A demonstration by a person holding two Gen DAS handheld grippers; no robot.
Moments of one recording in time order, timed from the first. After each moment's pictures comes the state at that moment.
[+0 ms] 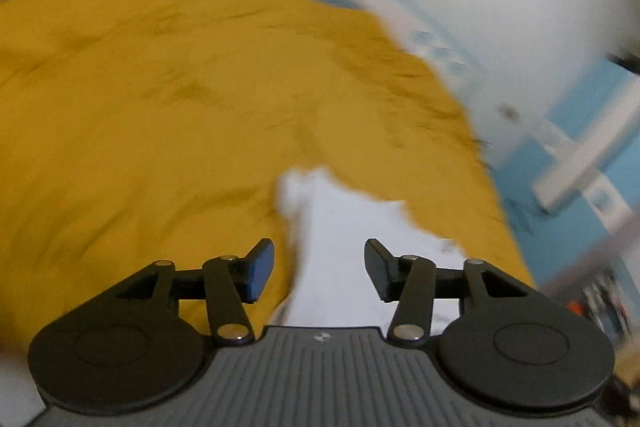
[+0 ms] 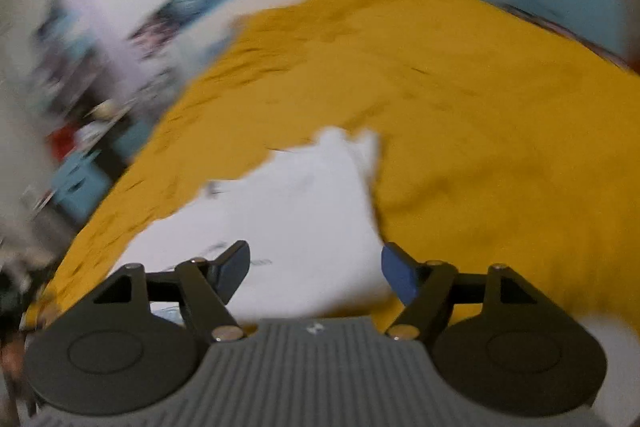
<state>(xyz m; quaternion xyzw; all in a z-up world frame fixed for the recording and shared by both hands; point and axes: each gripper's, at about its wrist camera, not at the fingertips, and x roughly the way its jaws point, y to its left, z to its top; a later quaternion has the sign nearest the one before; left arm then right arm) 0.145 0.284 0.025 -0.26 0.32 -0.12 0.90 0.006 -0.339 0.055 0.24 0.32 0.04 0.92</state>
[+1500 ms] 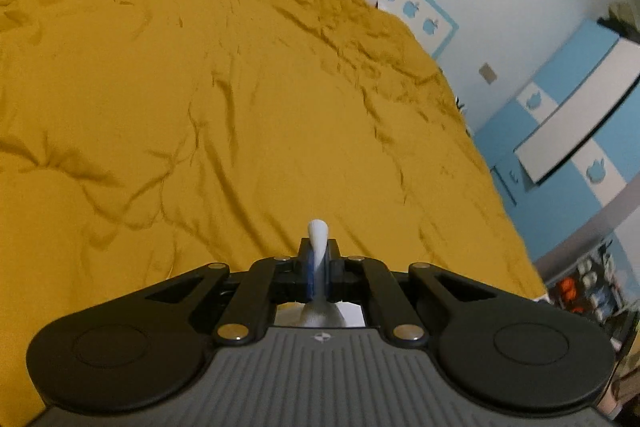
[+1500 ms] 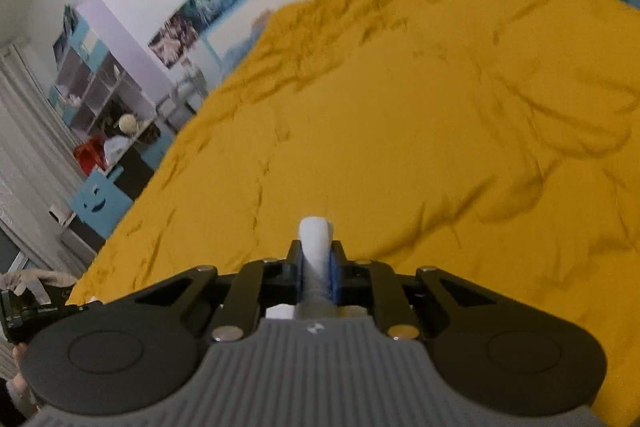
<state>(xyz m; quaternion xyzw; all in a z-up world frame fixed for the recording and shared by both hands) 0.357 0.247 -0.035 -0.25 0.37 -0.18 0.88 0.309 -0.386 -0.043 0.28 0.30 0.09 0.91</state>
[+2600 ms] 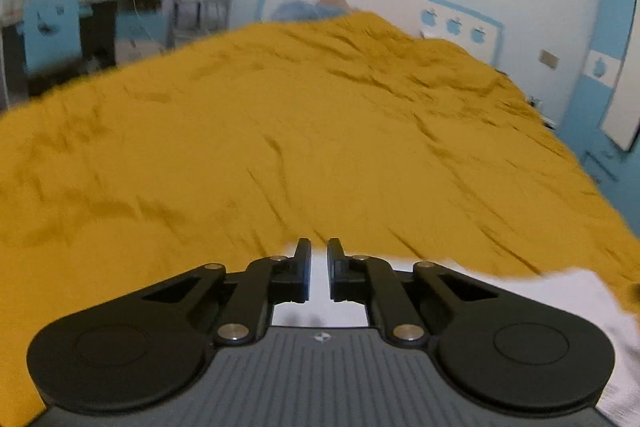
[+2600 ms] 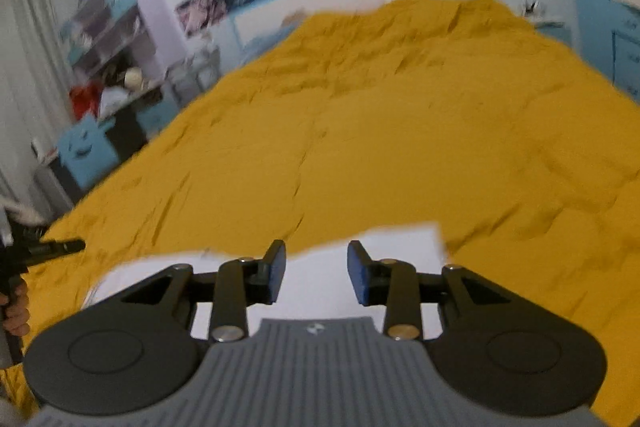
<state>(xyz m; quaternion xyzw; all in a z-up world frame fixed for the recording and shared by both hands) 0.249 0.158 0.006 -0.09 0.31 -0.04 0.94 0.245 -0.278 0.012 0.16 0.32 0.08 0.93</state>
